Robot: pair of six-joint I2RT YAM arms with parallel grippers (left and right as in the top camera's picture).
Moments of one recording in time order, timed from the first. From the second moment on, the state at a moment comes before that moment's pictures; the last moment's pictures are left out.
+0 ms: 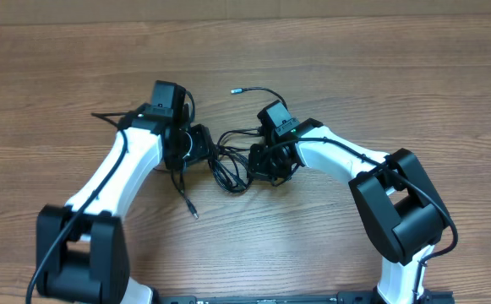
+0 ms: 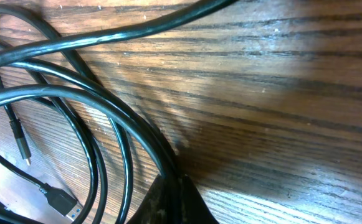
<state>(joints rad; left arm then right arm) -0.19 1.71 1.15 -0.77 0.30 -0.52 0.56 2.01 1.24 -0.56 -0.45 0.68</state>
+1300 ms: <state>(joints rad) -0.08 1.69 1.26 -1.04 0.16 -0.39 0.56 2.01 1.24 -0.56 -0.45 0.68</state>
